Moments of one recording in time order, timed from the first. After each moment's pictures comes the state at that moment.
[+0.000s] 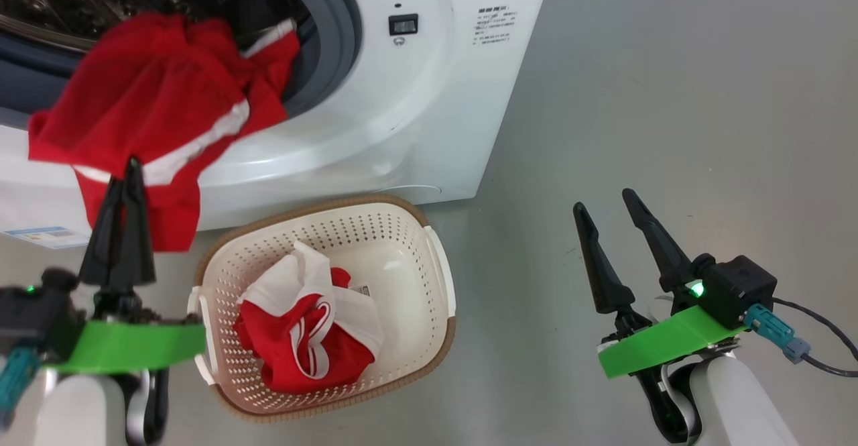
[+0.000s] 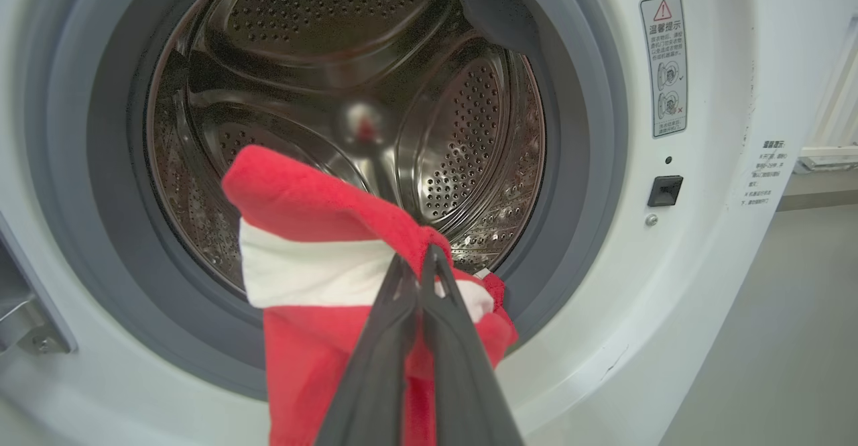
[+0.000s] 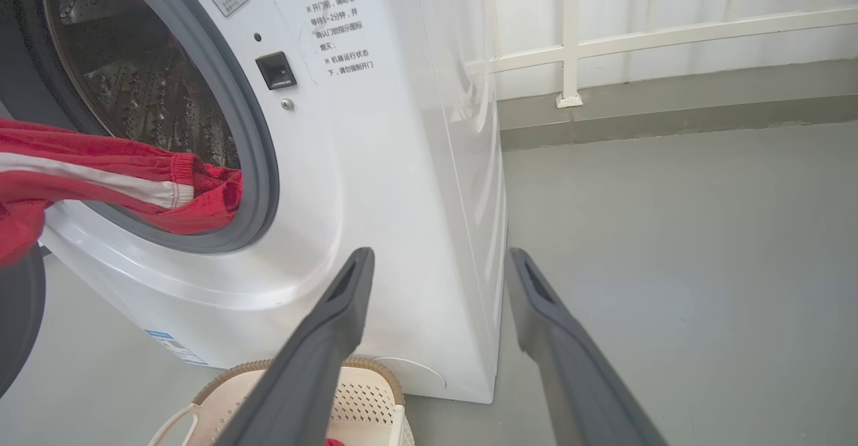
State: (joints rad) left arm -0.29 0.10 0.02 0.03 -0.16 -0.11 -0.25; right arm -0.26 -0.06 0.12 0.15 0.26 0.13 -0.26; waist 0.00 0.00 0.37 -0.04
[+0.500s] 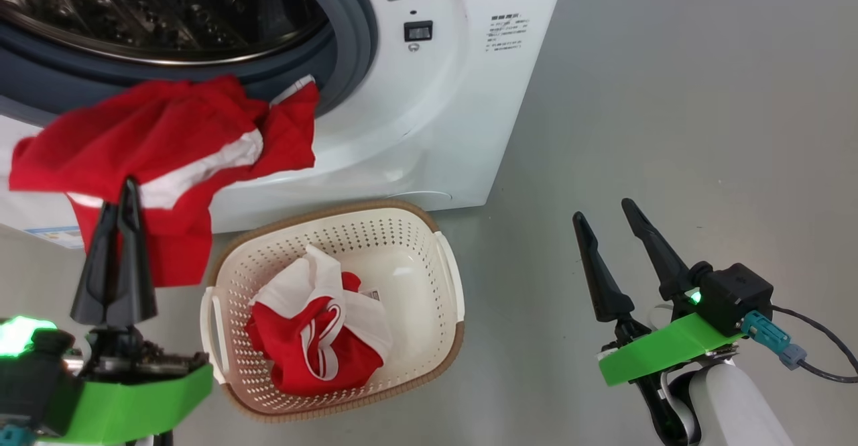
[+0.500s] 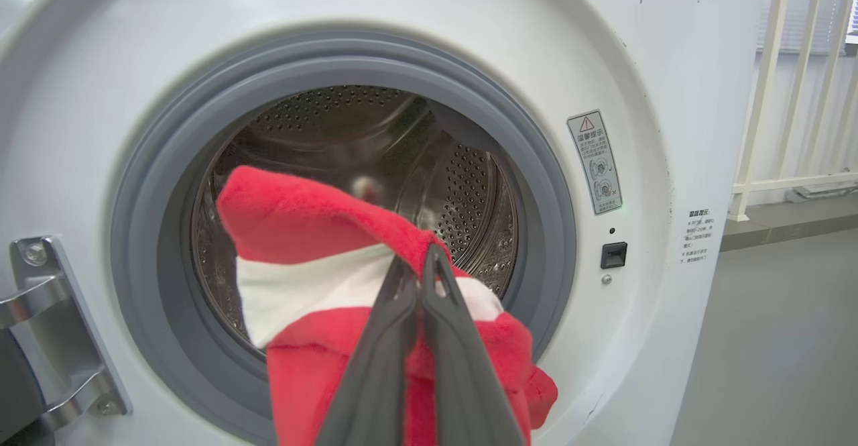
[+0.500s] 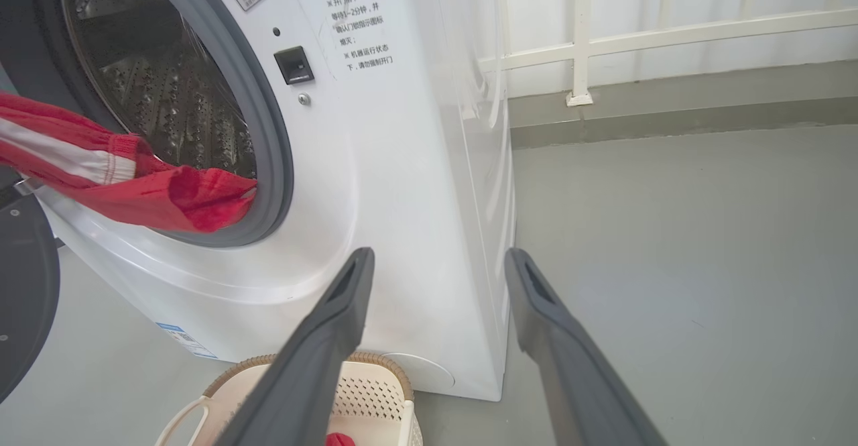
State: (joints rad) left arm -0.14 0.07 0.02 -0.25 -0.11 -0.09 -0.25; right arm -0.24 -0.06 0.12 0.16 0.25 0.13 -0.26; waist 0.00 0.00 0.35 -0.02
